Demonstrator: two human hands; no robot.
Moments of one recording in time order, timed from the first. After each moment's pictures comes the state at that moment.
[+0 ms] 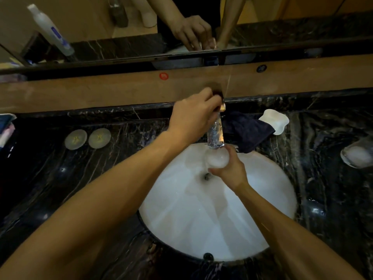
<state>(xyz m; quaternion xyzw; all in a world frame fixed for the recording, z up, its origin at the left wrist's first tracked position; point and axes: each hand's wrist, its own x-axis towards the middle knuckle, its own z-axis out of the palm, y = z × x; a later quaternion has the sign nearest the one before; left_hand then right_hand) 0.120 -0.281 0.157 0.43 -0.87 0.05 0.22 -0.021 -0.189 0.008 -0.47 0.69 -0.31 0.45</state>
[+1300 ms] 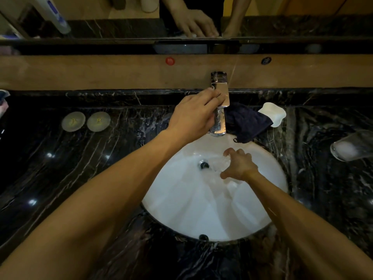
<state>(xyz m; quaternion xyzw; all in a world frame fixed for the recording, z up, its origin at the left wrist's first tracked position) 0.140 -0.267 0.119 0.41 -0.89 0.01 0.21 -0.044 -0.184 0.023 -0.58 0.73 0.08 0.35</state>
